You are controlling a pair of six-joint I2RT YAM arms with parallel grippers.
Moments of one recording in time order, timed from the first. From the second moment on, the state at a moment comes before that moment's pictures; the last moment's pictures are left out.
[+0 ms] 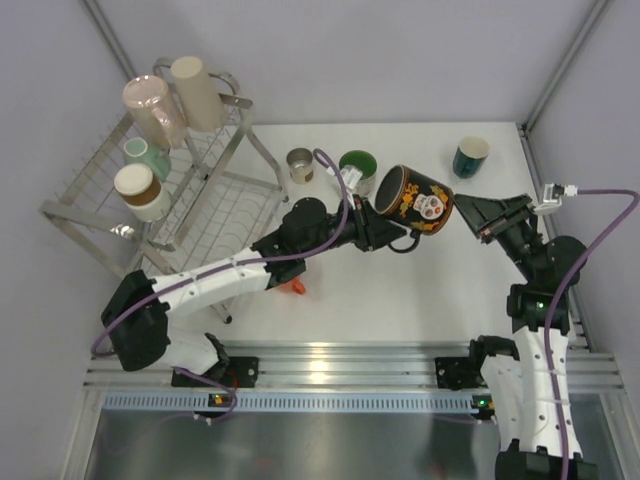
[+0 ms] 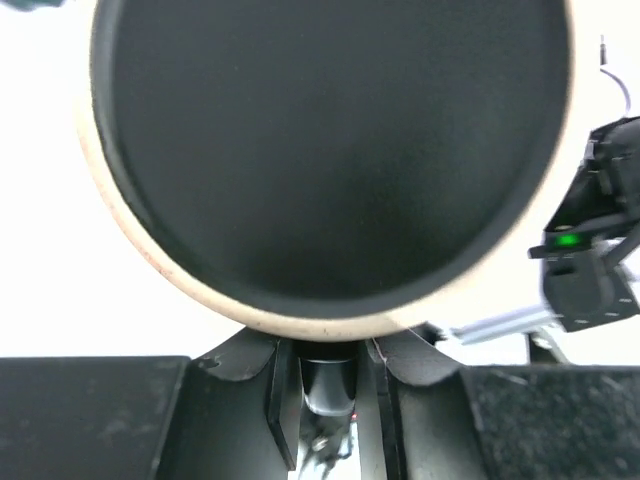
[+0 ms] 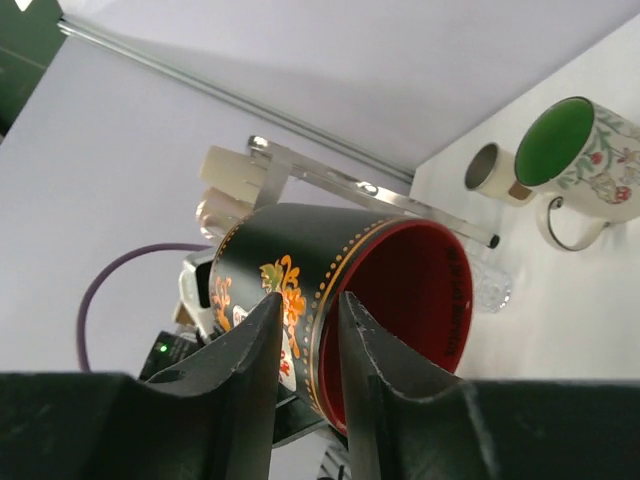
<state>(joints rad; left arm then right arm) -0.94 1.43 1.00 0.44 0.25 -0.80 -0.16 0.55 0.58 0.21 -0.66 1.31</state>
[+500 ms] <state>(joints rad) -0.94 1.19 0.88 0.11 -0.10 -0.60 -0.14 0.48 0.52 0.05 -0.61 1.13</state>
